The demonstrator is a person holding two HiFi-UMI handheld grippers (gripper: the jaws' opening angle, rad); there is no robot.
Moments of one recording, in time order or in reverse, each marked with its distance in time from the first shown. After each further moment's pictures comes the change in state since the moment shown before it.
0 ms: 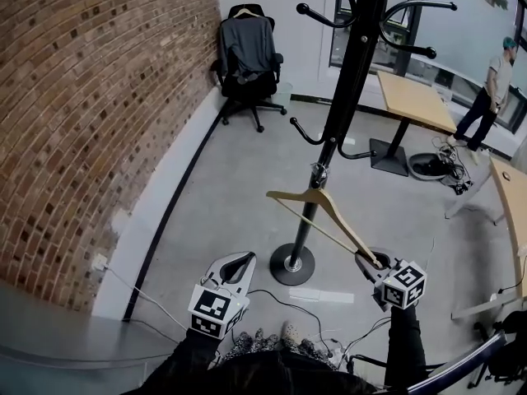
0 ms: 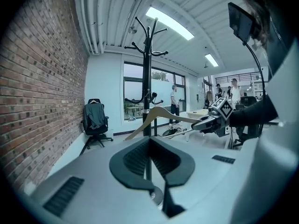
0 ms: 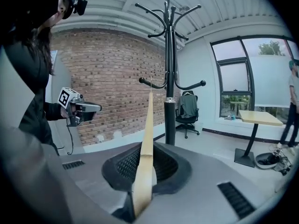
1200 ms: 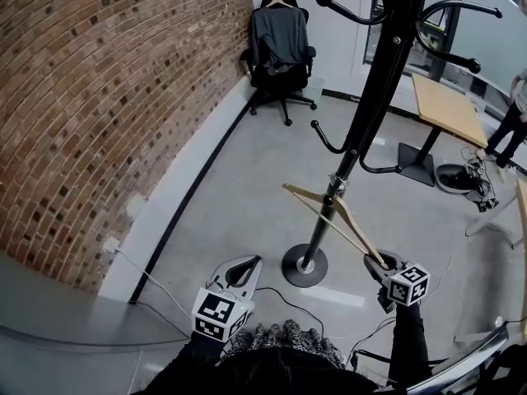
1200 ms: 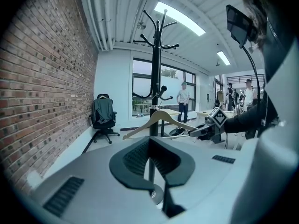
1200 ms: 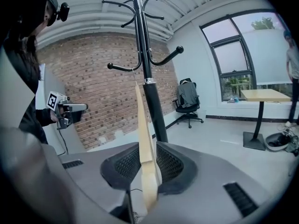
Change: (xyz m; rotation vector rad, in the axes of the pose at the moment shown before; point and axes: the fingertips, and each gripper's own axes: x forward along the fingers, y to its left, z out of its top) left arm 0.026 0.012 -0.010 -0.070 0.038 0.103; right arm 0.058 -0.071 -0.039 0.159 0.057 0.071
